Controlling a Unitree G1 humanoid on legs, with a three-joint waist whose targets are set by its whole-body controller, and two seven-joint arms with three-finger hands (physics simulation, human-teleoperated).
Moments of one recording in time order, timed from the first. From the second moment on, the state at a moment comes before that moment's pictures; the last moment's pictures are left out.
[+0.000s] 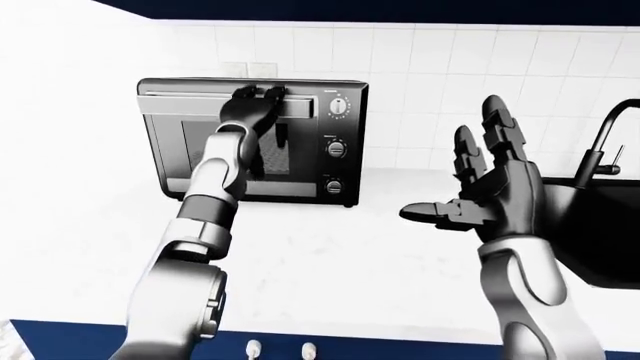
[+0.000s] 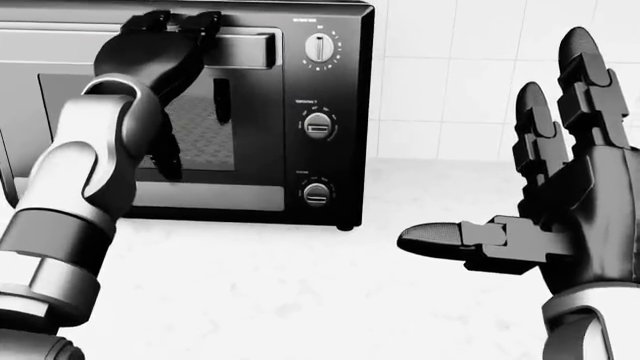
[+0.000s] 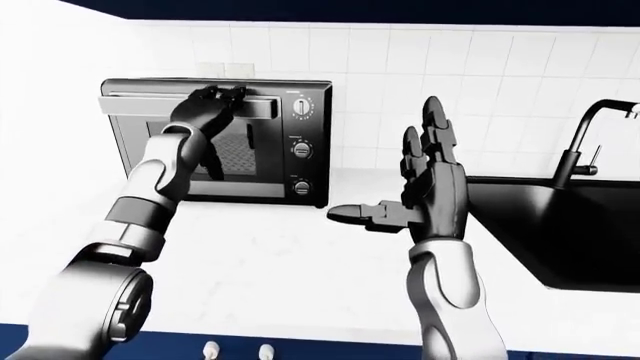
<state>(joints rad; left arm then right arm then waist) -1.11 0.25 -0.04 0.92 1.22 0.00 -0.18 -0.19 -0.08 -0.15 -0.74 0.27 0.63 -0.15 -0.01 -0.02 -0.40</state>
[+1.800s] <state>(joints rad) -0.49 0.19 0.03 -0.19 1.29 0.09 -0.62 -0.16 -0.07 -0.15 -0.72 0.26 0.60 -0.14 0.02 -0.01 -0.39</state>
